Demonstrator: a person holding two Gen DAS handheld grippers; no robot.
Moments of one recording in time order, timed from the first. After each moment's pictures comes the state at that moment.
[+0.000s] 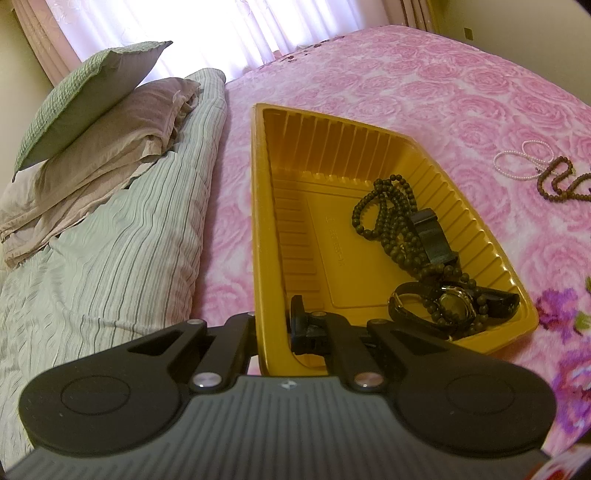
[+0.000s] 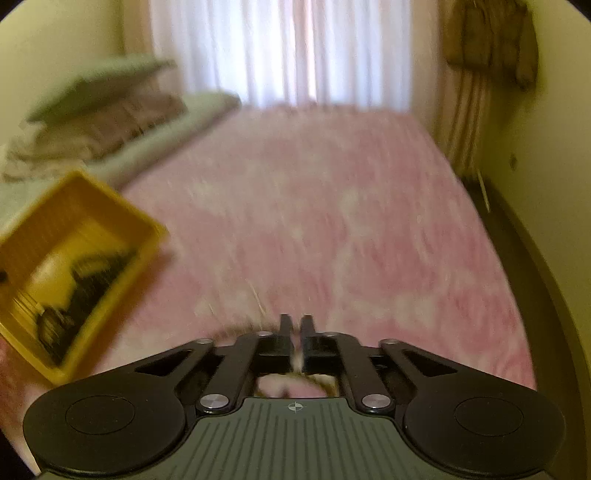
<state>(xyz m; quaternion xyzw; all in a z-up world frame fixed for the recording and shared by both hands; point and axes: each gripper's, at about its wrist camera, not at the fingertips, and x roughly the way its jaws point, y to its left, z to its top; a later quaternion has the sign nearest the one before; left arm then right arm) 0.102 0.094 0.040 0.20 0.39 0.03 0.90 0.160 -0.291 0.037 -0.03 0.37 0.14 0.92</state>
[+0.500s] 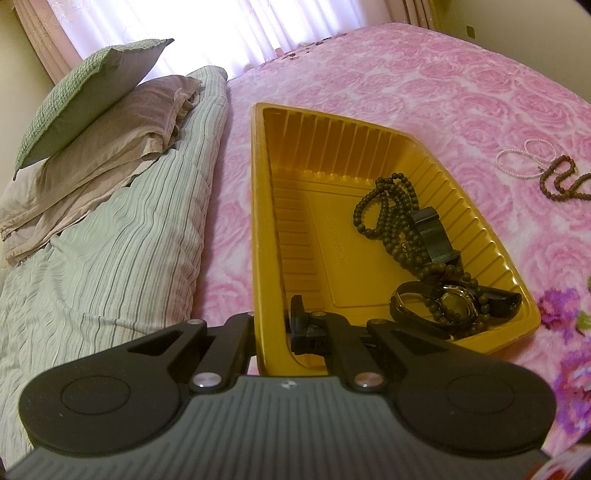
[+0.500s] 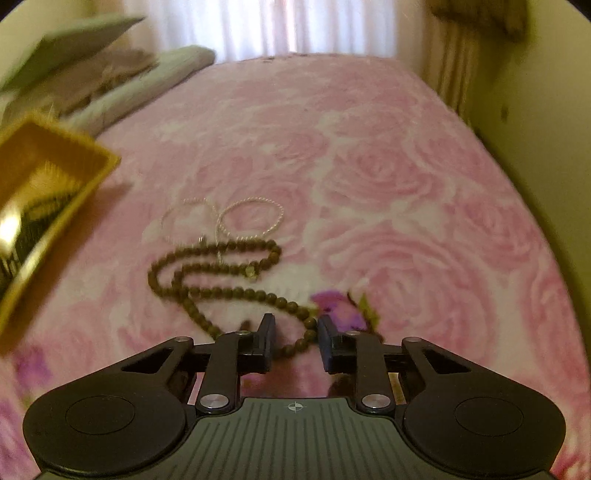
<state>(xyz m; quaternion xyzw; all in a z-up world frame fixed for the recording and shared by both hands) 0.104 0.092 0.039 0.20 0.40 0.03 0.90 0.168 -0.296 -0.030 -0.05 0.40 0.12 0.91</state>
